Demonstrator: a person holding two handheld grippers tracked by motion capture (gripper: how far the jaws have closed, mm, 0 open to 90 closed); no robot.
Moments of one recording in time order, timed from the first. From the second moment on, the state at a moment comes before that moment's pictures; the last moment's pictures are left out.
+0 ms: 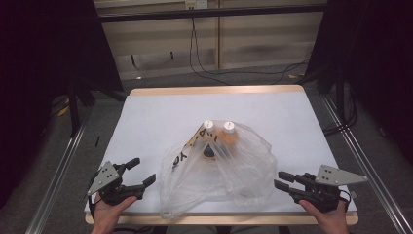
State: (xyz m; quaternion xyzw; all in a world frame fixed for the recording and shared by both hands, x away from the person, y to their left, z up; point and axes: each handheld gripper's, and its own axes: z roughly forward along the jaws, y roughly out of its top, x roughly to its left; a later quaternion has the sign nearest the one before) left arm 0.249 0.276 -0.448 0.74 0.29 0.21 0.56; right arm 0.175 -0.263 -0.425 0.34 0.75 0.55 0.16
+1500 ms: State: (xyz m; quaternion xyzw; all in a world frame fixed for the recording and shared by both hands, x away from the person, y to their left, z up) left arm 0.205 0.258 -0.442 0.77 0.24 0.15 0.57; right arm 0.204 -0.168 -0.459 0.26 0.86 0.44 0.06
